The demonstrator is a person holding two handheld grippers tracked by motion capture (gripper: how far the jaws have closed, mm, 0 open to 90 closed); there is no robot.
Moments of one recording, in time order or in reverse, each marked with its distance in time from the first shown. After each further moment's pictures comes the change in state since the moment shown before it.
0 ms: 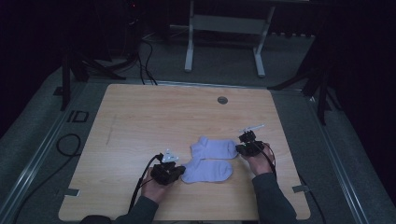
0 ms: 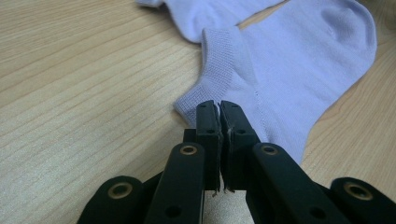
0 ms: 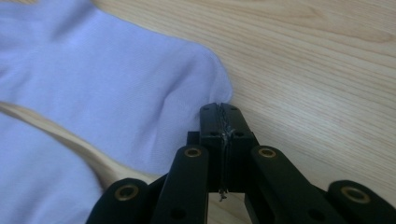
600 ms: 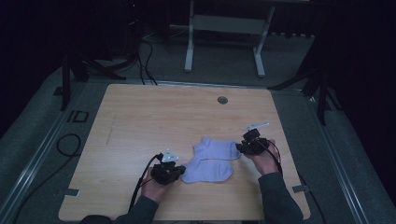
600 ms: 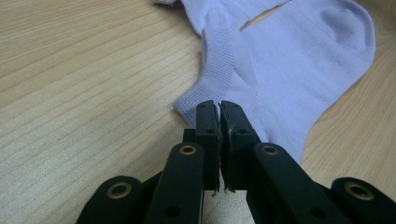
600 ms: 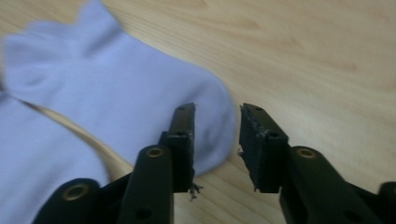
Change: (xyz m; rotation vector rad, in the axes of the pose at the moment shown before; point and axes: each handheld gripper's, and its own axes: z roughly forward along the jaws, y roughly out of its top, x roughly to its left) left arm 0.001 0.000 0.000 0.000 -0.008 0.000; right arm -0.005 0.004 -0.023 -0.062 0.013 -0.076
